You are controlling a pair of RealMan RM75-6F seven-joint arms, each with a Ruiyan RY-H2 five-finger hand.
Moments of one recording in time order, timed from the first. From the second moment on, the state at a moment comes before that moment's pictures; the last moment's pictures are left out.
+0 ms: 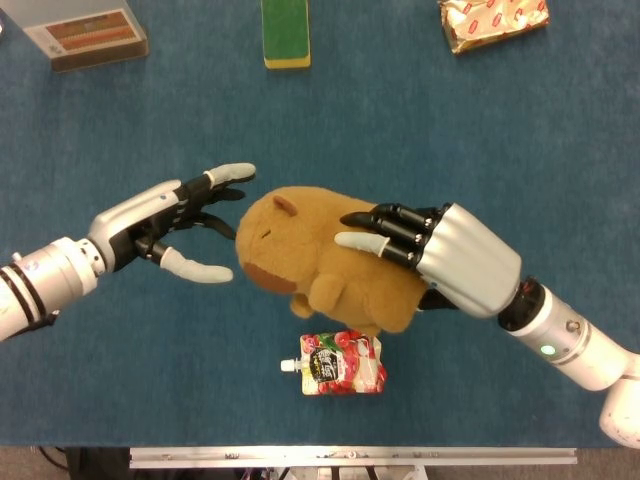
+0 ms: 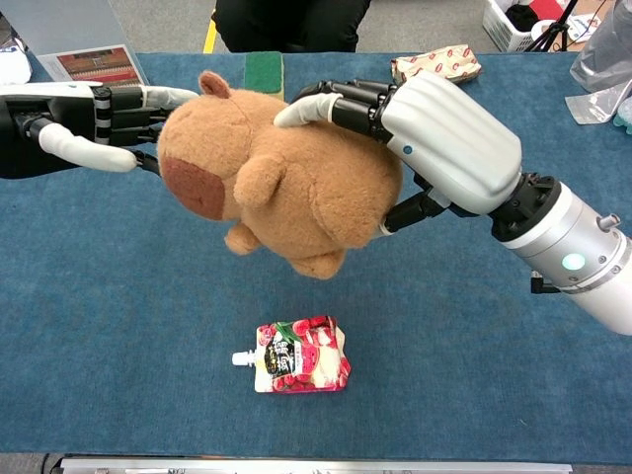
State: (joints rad) left arm -0.83 -0.87 0.09 -1.81 1.83 0.81 -1.68; right arm 0.60 -1.59 0.04 -1.50 -1.95 1.42 -0.01
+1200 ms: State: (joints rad) left arm -0.91 -0.90 0.17 -1.84 1.78 0.89 -1.68; right arm 0.67 -1.68 0.07 -1.42 -1.92 1.41 -0.01
